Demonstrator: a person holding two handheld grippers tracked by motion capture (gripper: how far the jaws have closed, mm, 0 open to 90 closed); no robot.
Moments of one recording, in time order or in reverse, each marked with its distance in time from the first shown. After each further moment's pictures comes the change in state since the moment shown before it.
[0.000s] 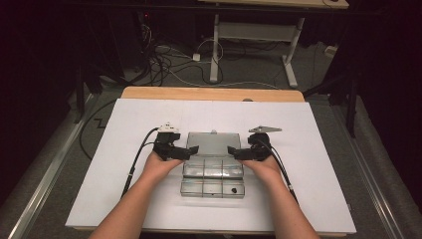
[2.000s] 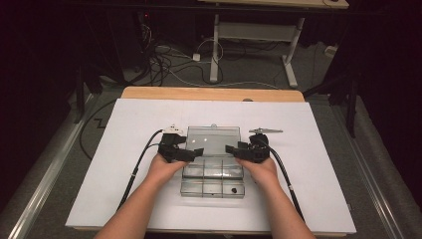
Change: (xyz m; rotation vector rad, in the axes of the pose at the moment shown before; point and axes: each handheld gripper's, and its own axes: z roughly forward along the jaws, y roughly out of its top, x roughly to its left) left arm -0.008 0.000 0.007 0.017 -0.060 -0.029; right arm 0.003 -0.004 0.000 -0.004 0.114 0.136
